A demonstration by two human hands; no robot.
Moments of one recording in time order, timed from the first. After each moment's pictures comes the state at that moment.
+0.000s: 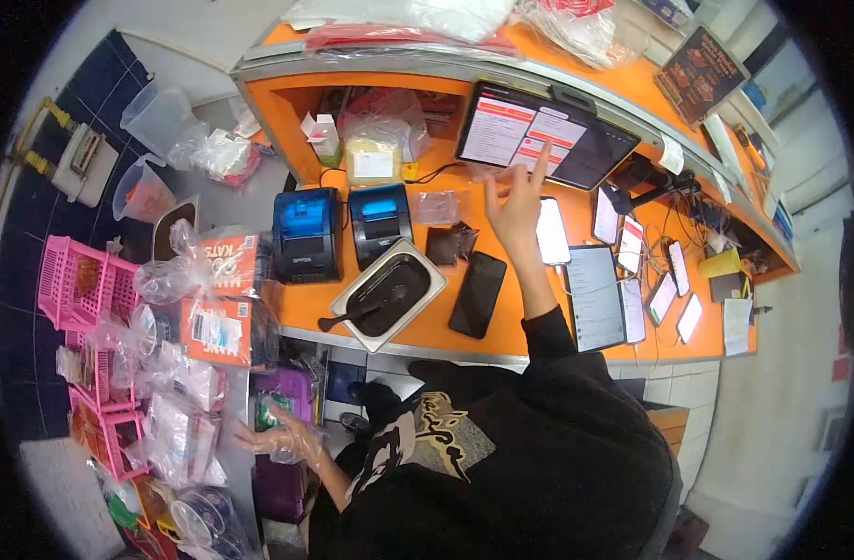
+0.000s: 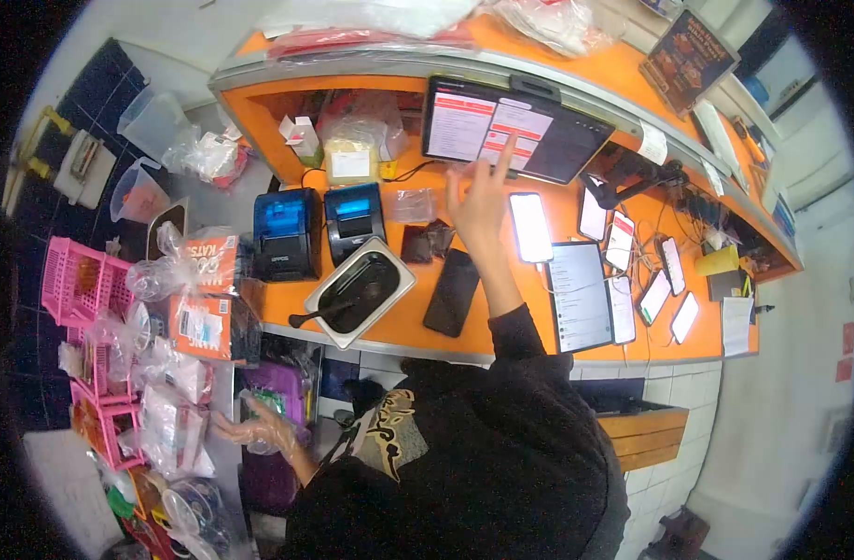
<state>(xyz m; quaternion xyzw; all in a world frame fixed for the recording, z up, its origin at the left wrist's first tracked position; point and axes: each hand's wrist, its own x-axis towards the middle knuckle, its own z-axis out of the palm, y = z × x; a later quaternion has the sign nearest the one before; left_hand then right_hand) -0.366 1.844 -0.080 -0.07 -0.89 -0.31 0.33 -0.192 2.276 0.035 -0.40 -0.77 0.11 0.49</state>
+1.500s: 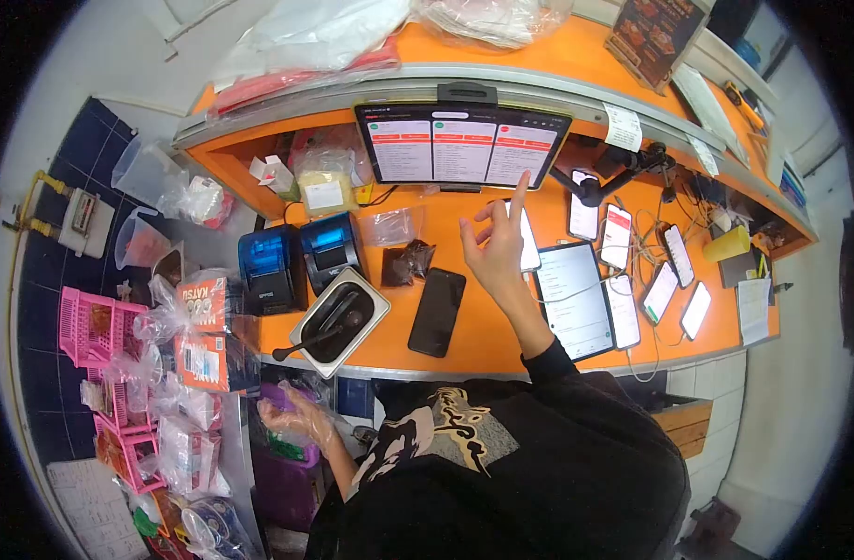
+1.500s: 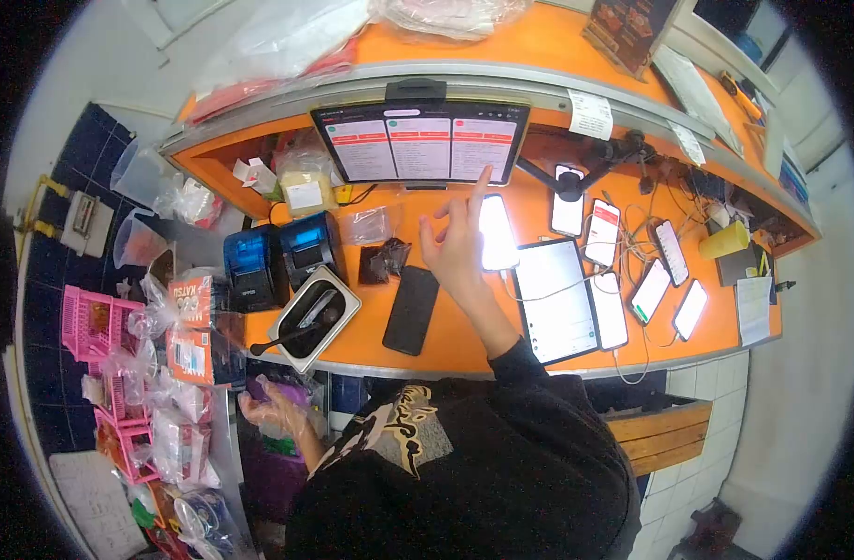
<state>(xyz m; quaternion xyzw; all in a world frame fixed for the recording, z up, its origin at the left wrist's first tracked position) -0.318 1.942 -0.107 -0.12 -0.84 -0.43 0.30 -0.103 2.277 0.029 -0.40 -0.73 0.24 0.50</state>
